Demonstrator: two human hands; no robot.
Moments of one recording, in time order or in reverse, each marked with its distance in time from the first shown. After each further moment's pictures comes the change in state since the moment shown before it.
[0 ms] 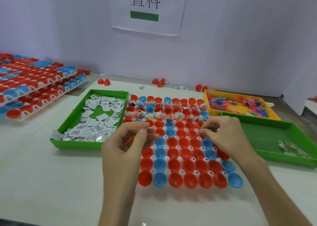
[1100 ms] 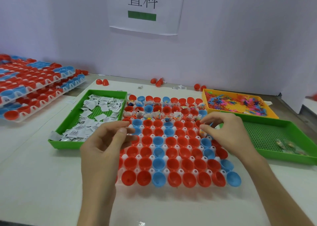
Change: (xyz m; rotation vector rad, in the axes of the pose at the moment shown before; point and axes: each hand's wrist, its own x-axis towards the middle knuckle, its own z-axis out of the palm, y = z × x) left_hand 0.012 -0.003 -0.025 0.105 0.084 0.009; right_hand -0.001 0.002 -0.009 0.167 0.053 0.049
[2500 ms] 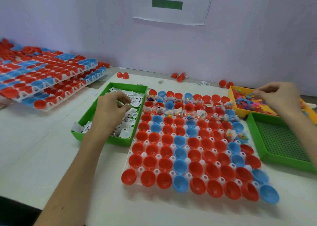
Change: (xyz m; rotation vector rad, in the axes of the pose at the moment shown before) left_hand 0.147 -0.051 -0.034 0.863 -0.141 0.167; right_hand 0.131 0.087 -0.020 -0.100 0.232 0.155
